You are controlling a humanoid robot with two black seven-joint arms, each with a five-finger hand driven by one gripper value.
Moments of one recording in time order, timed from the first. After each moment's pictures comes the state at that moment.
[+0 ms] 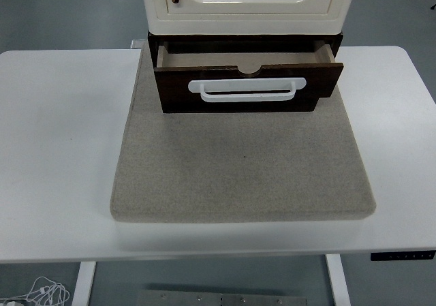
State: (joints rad) left arm -1.75 0.42 -0.86 -0.48 0.11 -0.29 0.17; right arm -0.03 0.00 0.13 0.15 -0.16 0.22 -0.01
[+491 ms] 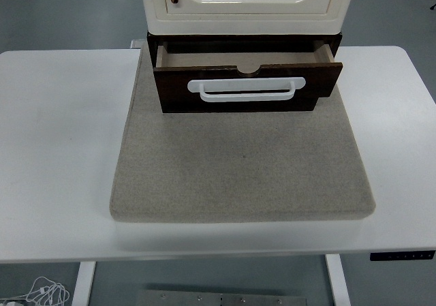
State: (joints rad) left arm -1.58 0.41 -0.86 -0.29 -0.08 -0.14 0.19; right arm -0.03 0.00 0.13 0.15 -0.15 0.22 -0.01
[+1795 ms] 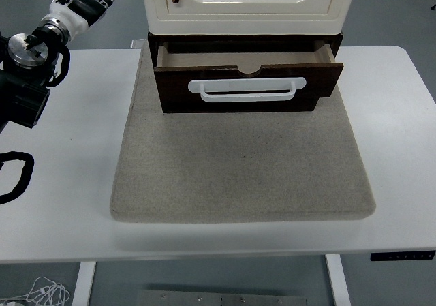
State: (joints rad) left arm -1.15 0.23 -0.85 -0.21 -0.44 -0.30 0.12; right arm -0.04 0.00 0.13 0.15 -0.15 0.23 -0.01
